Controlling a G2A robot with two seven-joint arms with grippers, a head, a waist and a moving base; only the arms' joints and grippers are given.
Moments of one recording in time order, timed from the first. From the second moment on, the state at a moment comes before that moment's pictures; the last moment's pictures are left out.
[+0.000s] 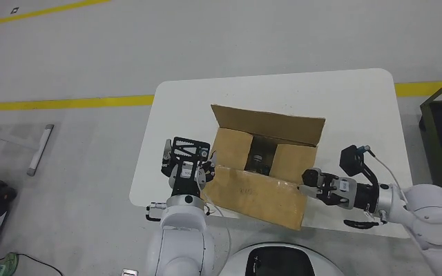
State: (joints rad) left arm 1.44 -1.70 -1.20 -2.34 2.22 -0.19 -0.88; right arm -1.53 -0.95 1.59 -2.01 -0.22 -0.56 0.83
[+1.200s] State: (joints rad) left arm 1.44 -1.70 -1.20 -2.34 2.22 -0.19 -0.88; right arm -1.51 -0.93 1.55 -2.00 -0.07 -0.59 0.91
